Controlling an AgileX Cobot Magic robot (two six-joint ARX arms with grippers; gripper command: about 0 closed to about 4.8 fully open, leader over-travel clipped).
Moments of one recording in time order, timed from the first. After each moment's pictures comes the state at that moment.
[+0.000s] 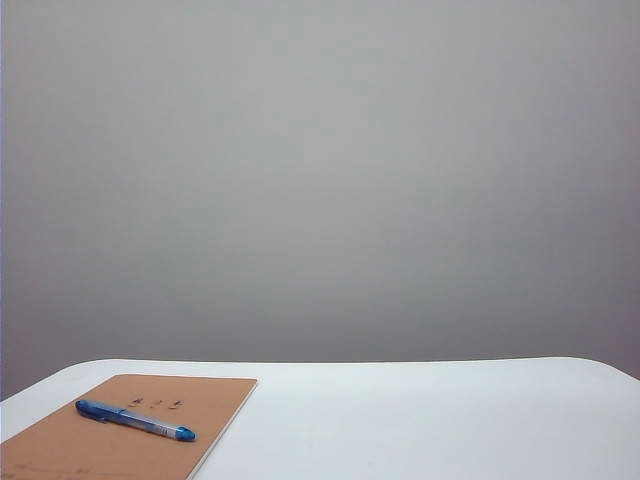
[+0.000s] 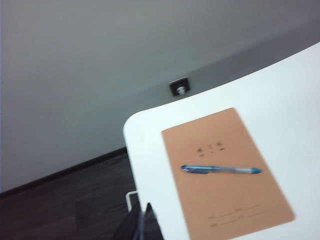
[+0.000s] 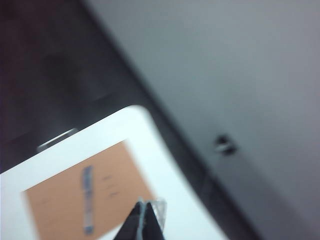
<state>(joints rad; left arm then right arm) -0.37 0.59 0.93 -0.81 -0.22 0.23 0.61 1.95 2.51 -1.10 -0.22 -0.25</state>
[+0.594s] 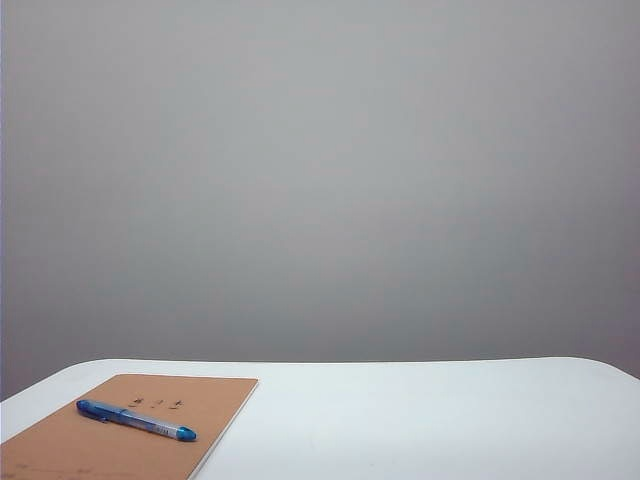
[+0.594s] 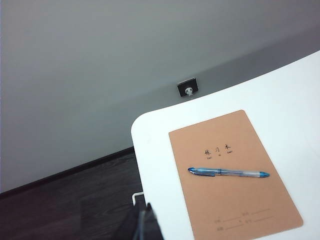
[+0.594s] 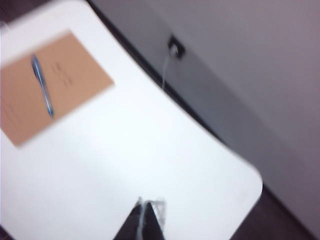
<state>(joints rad) -0.37 0.59 0.93 -0.79 -0.24 0.23 0.62 1.53 2.04 -1.29 0.09 -0.27</state>
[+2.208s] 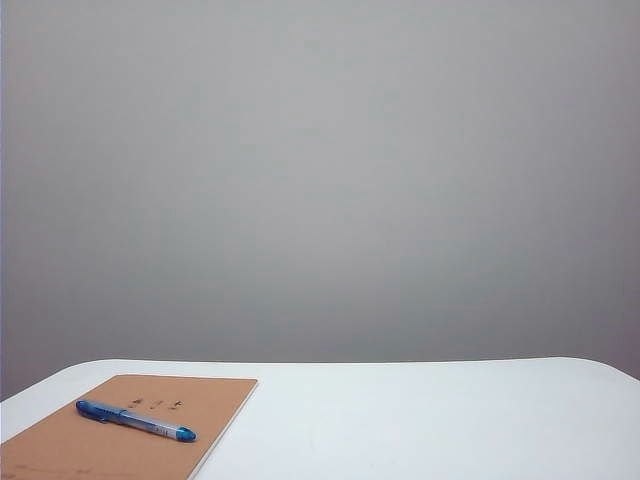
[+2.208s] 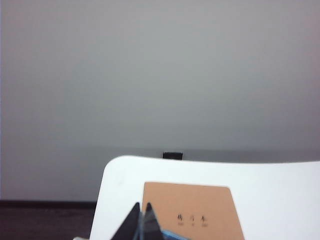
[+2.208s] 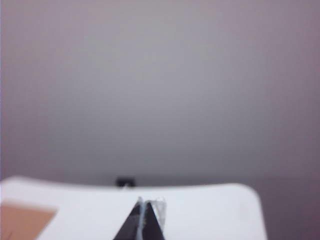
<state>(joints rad) -0.37 0.15 0.30 -0.23 -0.29 -0.06 0.05 0.05 0.28 -0.16 -0.15 0.16</state>
